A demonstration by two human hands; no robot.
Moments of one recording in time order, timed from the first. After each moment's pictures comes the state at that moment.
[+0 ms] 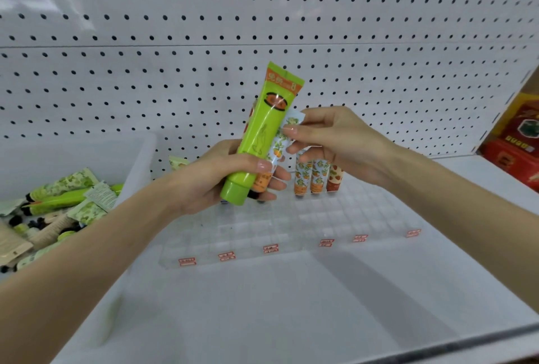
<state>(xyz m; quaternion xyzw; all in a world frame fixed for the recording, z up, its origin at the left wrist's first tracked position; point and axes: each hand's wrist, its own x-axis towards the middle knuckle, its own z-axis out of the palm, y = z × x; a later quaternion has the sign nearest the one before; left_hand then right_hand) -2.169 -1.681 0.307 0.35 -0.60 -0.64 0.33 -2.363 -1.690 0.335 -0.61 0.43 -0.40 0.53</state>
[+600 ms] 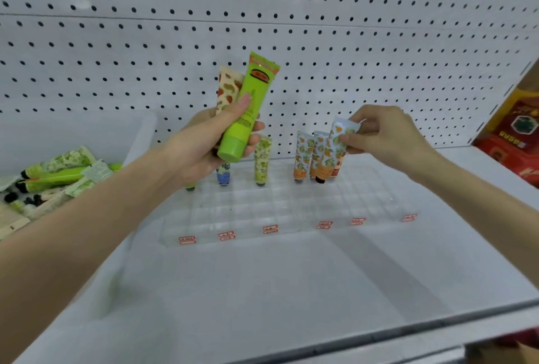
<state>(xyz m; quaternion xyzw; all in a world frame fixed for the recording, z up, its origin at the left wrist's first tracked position) -2.165 -1.690 0.308 0.41 -0.46 -0.63 0.47 -2.422 -1.690 0.303 -0.66 0.62 -0.36 0.22</state>
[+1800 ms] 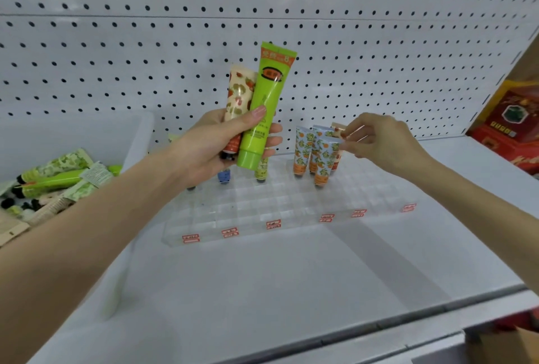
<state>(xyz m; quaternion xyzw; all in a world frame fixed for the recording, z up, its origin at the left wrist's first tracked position) -2.165 -1.688 0.303 0.37 -0.50 -0.66 0.42 -2.426 -1.687 0.283 -0.67 0.67 -0.30 0.14</state>
